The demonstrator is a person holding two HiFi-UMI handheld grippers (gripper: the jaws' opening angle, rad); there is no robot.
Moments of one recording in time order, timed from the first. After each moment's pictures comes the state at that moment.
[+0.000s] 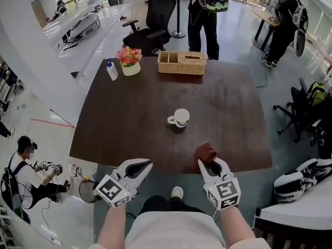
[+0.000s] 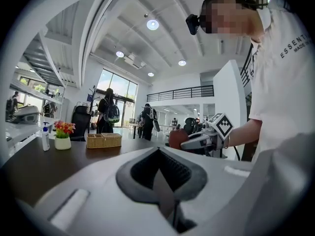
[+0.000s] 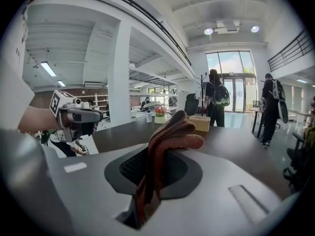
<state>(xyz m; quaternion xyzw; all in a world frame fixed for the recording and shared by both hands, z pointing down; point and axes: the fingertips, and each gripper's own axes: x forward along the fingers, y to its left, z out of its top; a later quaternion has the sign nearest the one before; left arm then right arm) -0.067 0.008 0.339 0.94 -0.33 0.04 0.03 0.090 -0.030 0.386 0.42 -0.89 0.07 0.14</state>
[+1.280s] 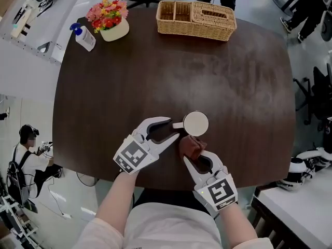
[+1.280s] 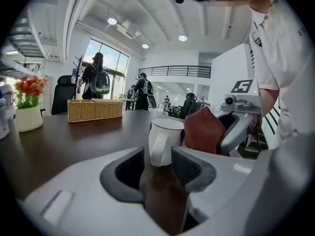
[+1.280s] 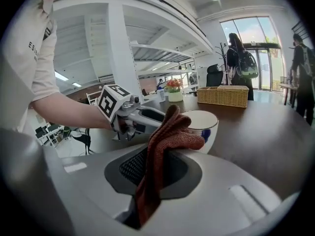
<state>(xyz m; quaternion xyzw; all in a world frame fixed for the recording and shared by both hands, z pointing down) -0.042 -0.270 0.517 0.95 -0.24 0.17 0.11 -0.017 -0.197 0.497 0.28 -0.92 0.18 0.22</state>
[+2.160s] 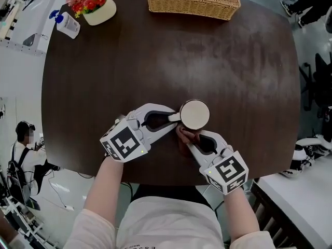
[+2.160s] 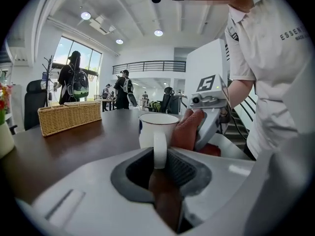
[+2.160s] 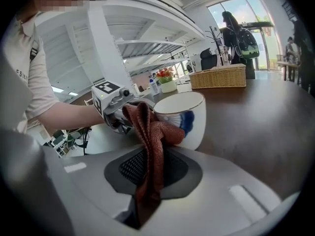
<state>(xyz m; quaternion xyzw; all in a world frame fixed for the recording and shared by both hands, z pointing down) -0.028 -0.273 0.530 0.97 -0.11 0.20 0.06 -0.006 -0.230 0.542 0.27 -0.90 0.26 0.24</state>
